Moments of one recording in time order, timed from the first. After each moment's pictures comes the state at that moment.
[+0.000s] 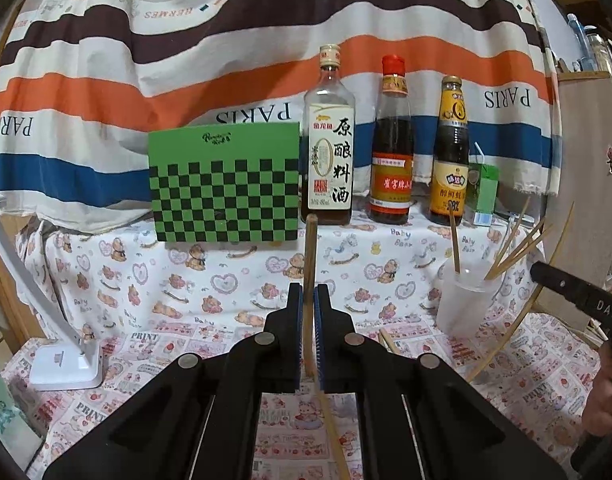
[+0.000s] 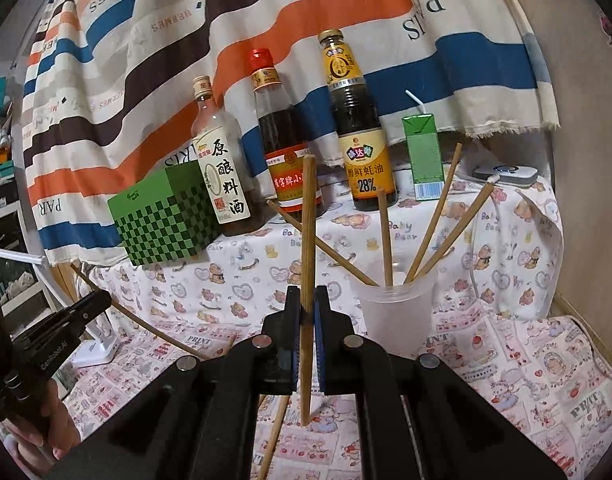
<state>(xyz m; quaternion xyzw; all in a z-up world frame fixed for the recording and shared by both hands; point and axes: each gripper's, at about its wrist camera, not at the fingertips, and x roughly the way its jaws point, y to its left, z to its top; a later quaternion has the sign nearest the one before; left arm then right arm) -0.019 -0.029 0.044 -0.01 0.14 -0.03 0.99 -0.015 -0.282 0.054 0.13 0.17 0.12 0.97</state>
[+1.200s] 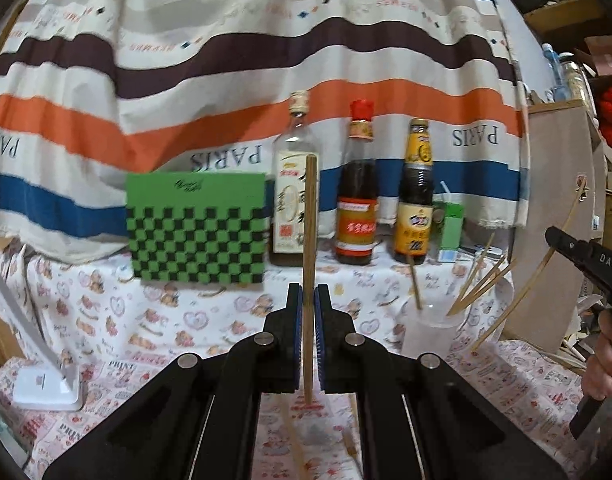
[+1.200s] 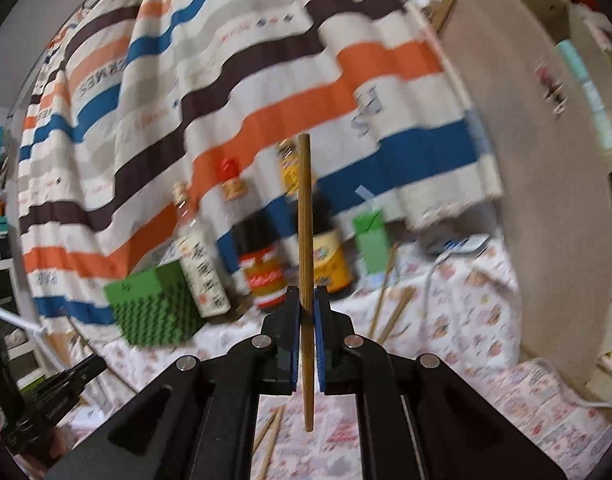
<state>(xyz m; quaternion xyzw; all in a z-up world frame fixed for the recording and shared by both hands) -0.036 -0.046 0.073 -0.02 0.08 -0.08 0.99 -0.051 -0.348 0.094 0.18 0.03 0.05 0.98</state>
